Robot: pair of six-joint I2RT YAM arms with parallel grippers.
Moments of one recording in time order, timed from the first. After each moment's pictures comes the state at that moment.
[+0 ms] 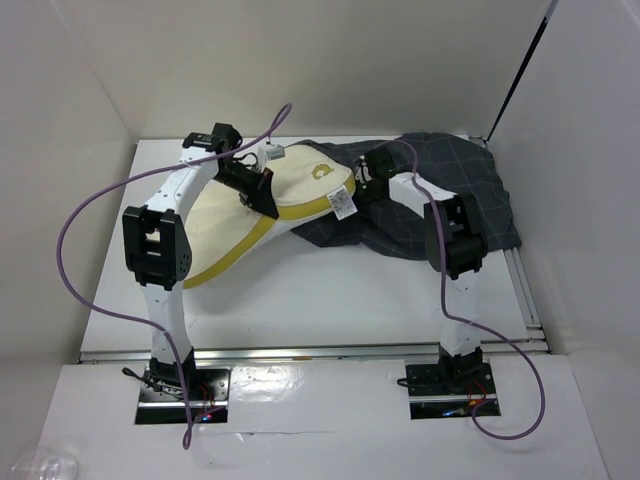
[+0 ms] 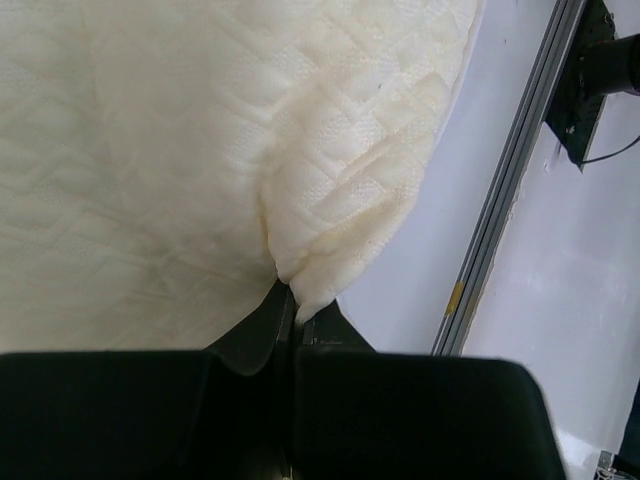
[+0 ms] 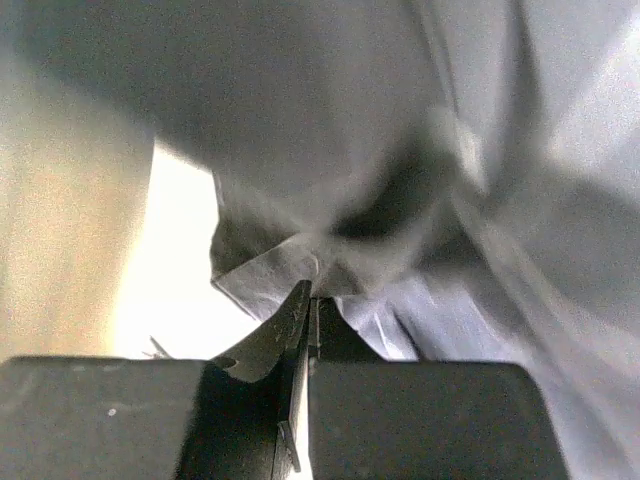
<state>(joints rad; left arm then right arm) -0.16 2.06 1.93 -1.21 0.91 0.57 0.30 2.20 1.64 -0.42 -0.56 0.60</state>
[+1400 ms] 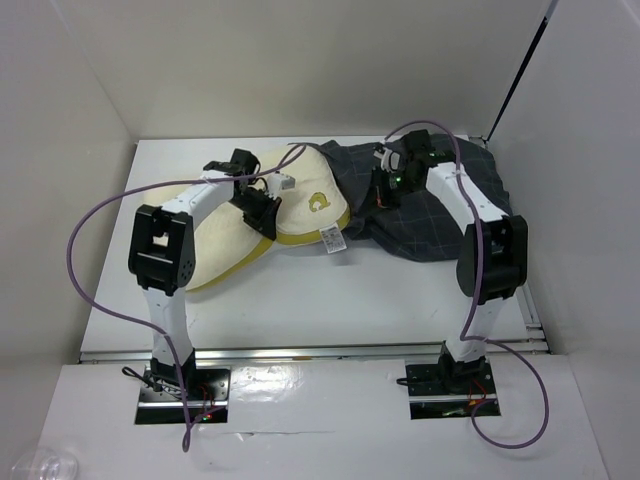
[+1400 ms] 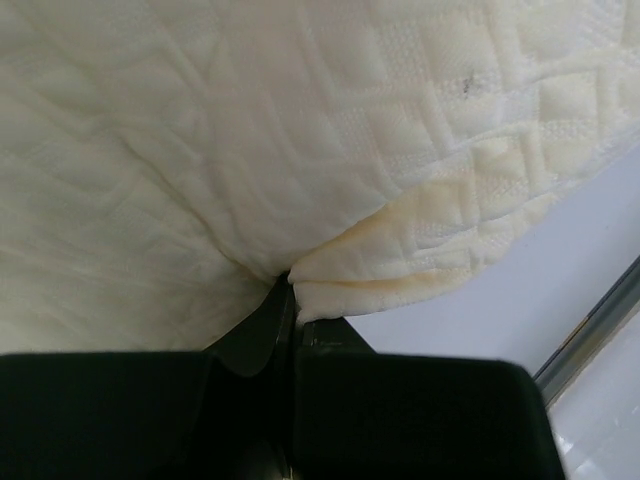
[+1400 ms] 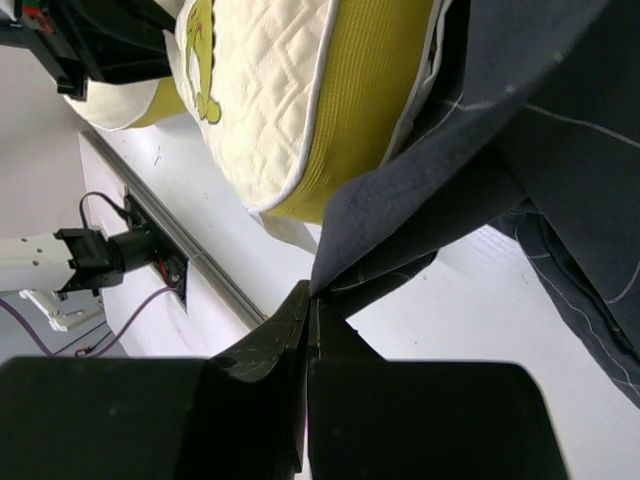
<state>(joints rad) -0.23 2.03 1.61 -0.88 0.55 0.41 0.18 1.86 1.58 -0.82 -0.74 0.17</state>
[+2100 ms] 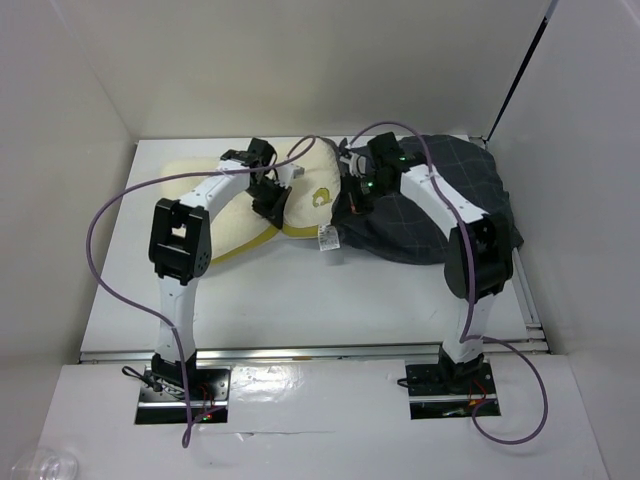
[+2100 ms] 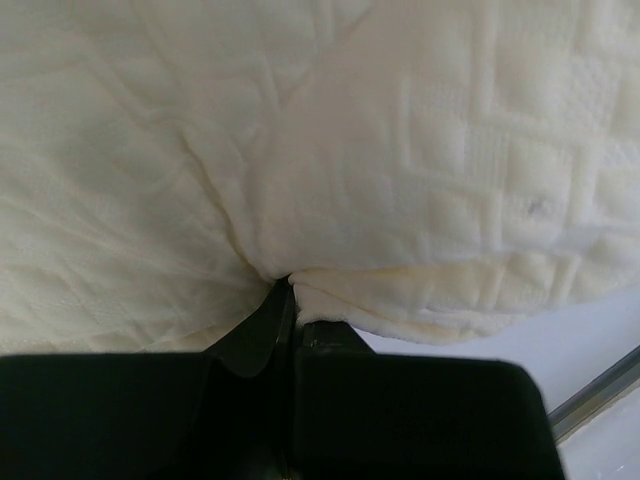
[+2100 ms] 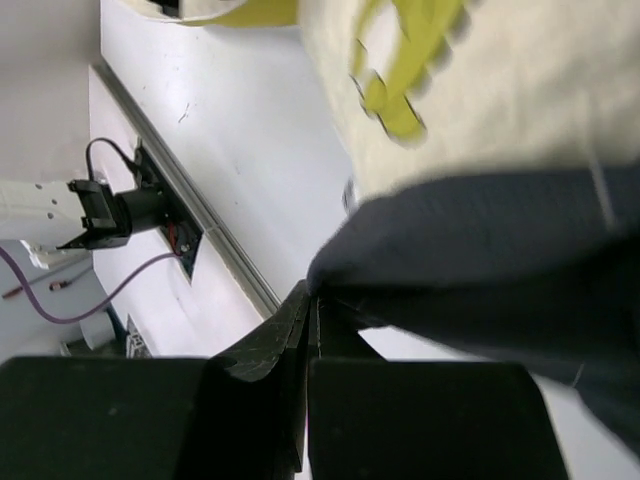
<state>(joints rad) -0.29 2.18 1.85 -0.94 0.40 0.27 0.33 1.88 1.61 -0.79 -0.77 0.17</state>
